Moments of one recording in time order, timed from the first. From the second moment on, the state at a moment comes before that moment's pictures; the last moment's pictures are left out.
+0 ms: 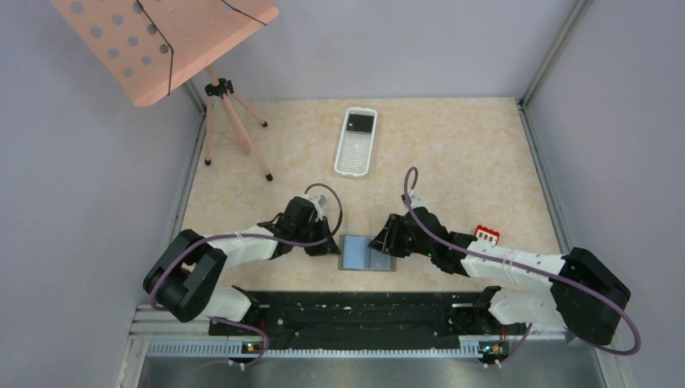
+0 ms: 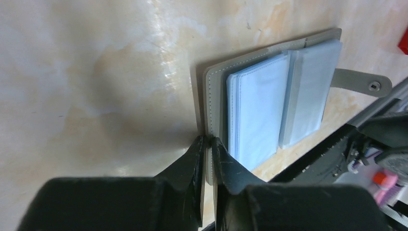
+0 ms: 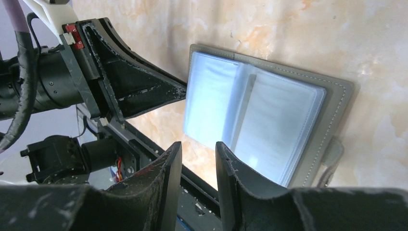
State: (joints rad) left arm -0.59 1.39 0.49 0.01 0.35 -0.71; right arm 0.88 1.17 0.47 0.10 -0.04 0.99
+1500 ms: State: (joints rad) left arm -0.72 1.44 0.43 0.23 0.43 -0.89; right arm 0.86 1.09 0.41 -0.20 0.15 0.96
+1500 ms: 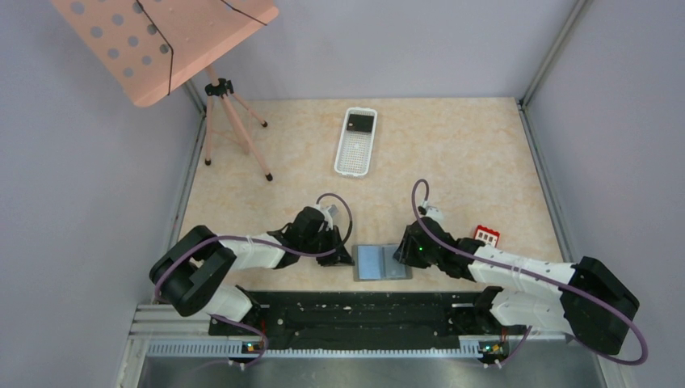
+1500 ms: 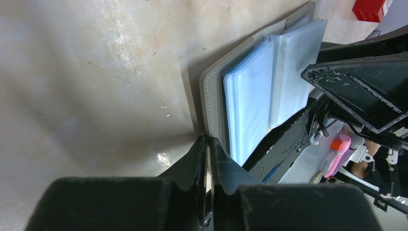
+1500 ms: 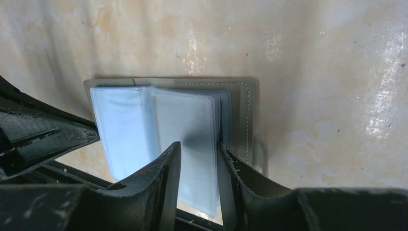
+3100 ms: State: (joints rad) left arm -0.75 1.45 0.43 0.25 0.43 -0.91; right arm 0.86 1.08 0.37 0.08 -0.02 0.99
